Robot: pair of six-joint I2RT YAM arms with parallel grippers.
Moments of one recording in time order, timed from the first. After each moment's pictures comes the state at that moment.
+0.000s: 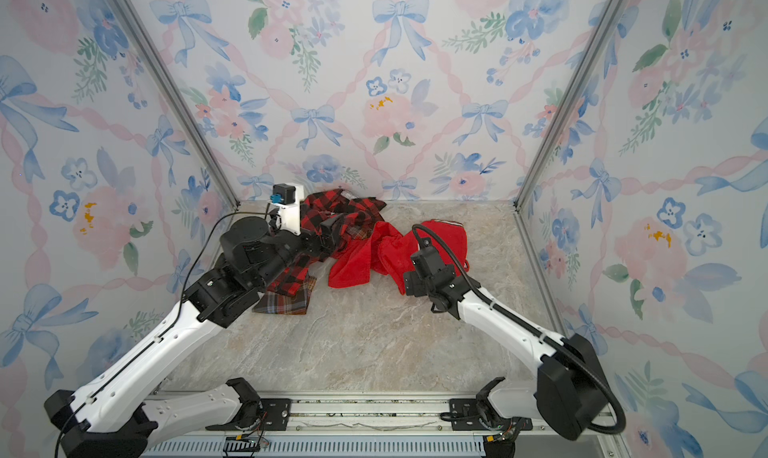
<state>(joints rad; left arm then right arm) -0.69 1.02 1.20 -0.27 -0.22 -0.17 0.61 1.41 0.99 -0.43 0.34 0.24</state>
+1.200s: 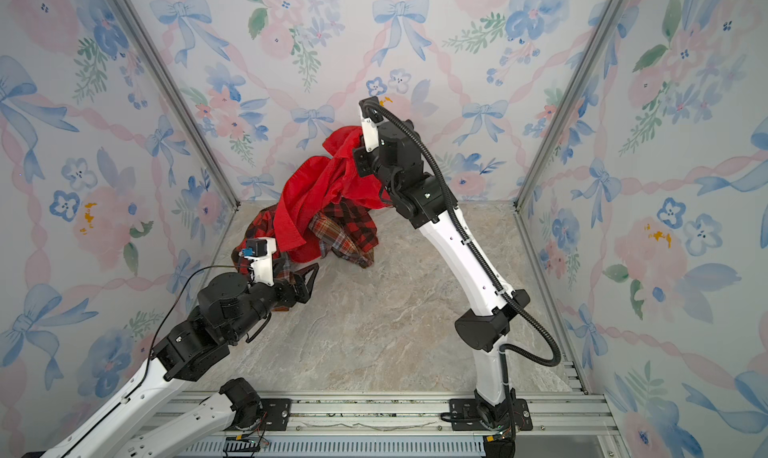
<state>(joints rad) -0.69 0.71 0.88 -0.42 -0.25 -0.36 0.68 1.97 2.54 -0.56 0.33 -0.10</state>
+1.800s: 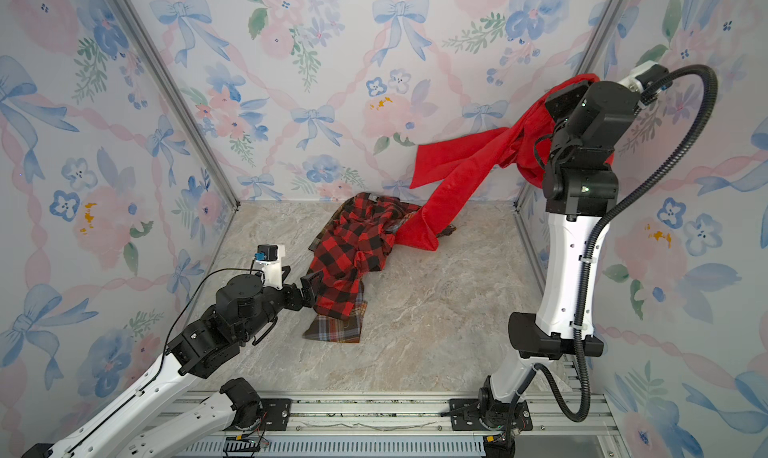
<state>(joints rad) -0.69 0.73 0.80 -0.42 -0.26 -0.39 -0.04 1.75 2.62 -0.64 0.39 0.69</state>
